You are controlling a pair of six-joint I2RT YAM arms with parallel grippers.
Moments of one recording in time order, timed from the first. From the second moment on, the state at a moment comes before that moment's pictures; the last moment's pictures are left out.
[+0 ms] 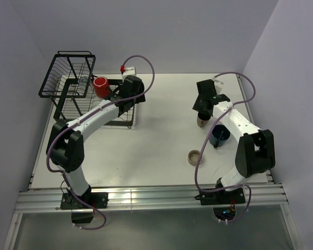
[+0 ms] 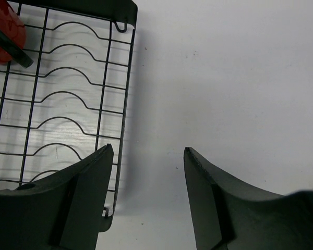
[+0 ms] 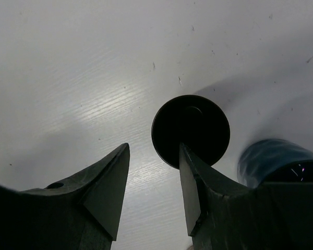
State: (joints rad) left arm -0.58 1.77 1.44 -0.28 -0.41 -0.49; right arm 0.24 1.56 1.22 -0.57 0.34 0.62
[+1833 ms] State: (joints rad) left arm -0.29 1.56 1.17 0.12 0.57 -0.77; right arm 0.32 1.55 1.38 -0.32 -0.28 0.69
